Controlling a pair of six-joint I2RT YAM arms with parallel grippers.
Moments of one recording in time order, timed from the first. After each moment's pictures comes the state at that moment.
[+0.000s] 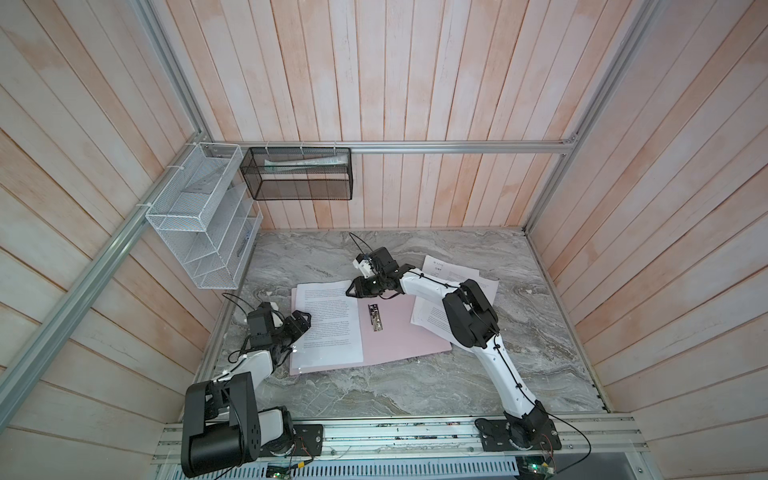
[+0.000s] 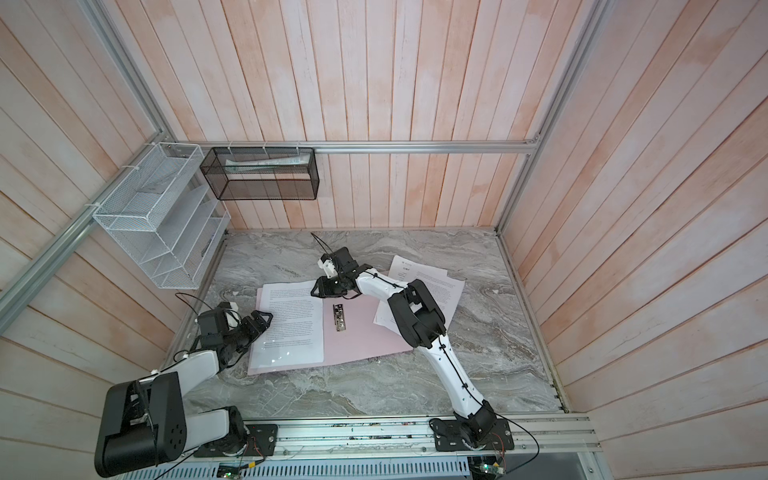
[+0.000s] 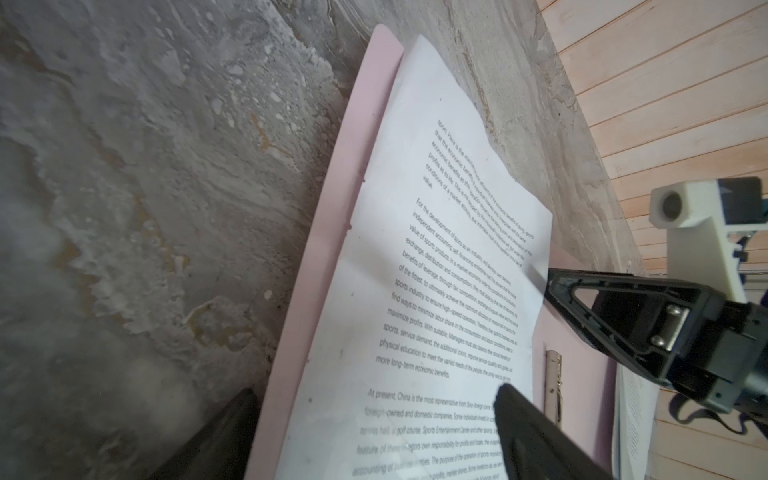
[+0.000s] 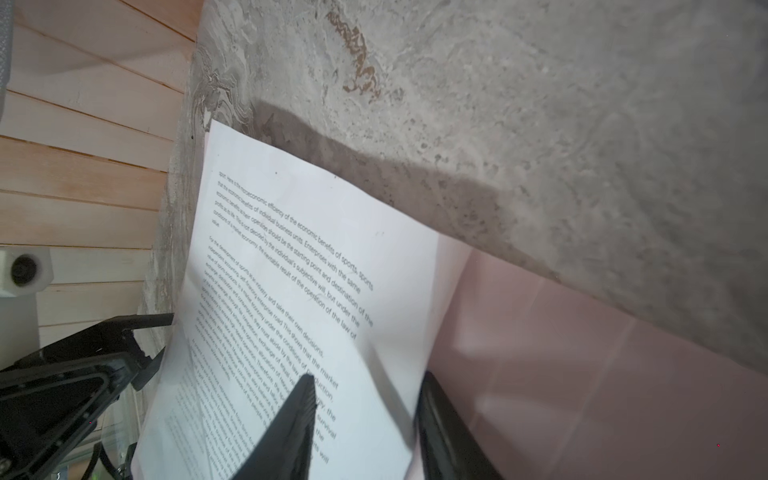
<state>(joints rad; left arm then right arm) 0.22 1.28 0.36 0.15 0.42 -0.58 0.73 2.48 1.96 -0.31 -0.55 0.49</state>
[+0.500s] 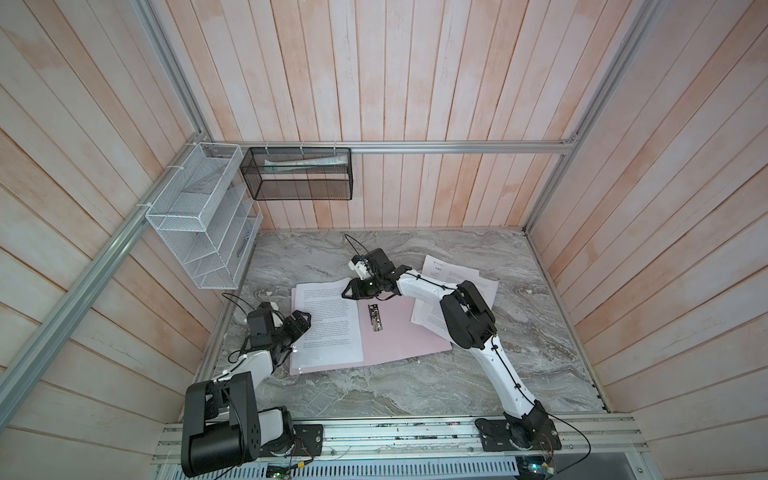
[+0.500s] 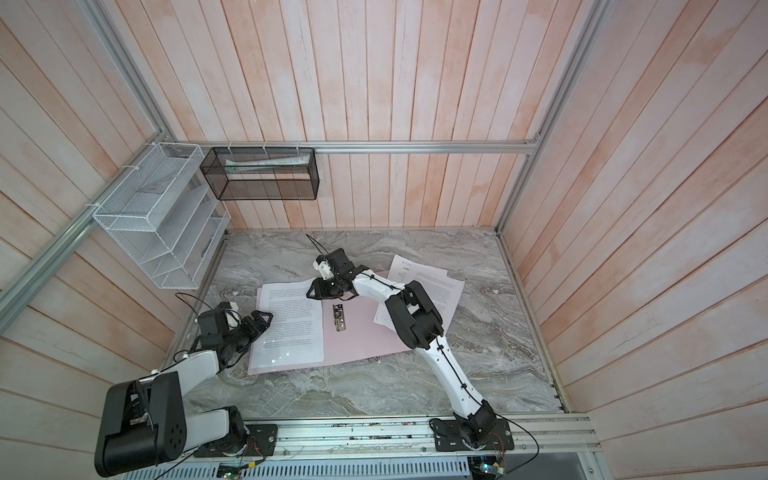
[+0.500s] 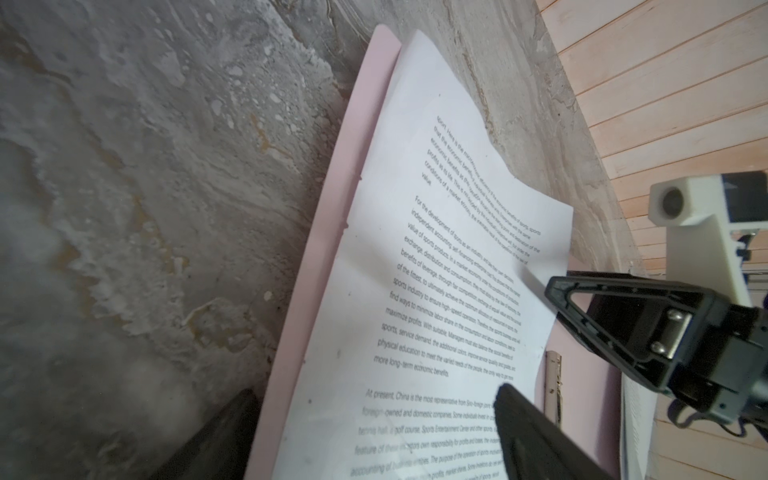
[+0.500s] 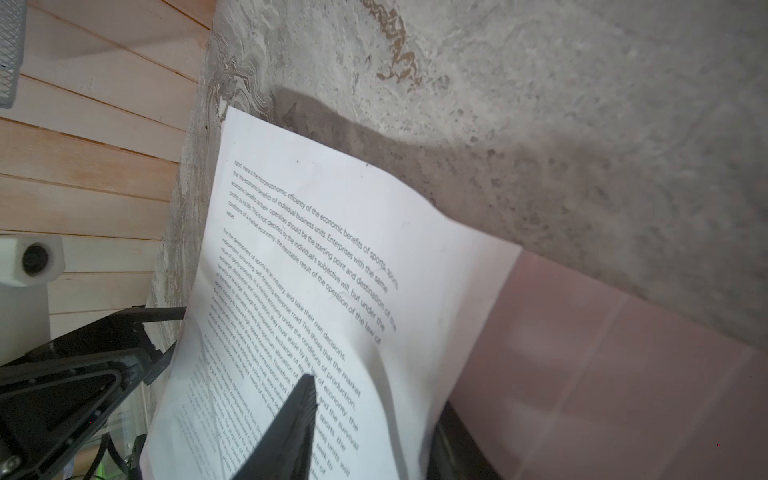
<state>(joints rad) 0.22 1.28 0.36 0.15 0.42 -0.58 0.75 2.50 2.00 -0.31 -0.56 0.49</state>
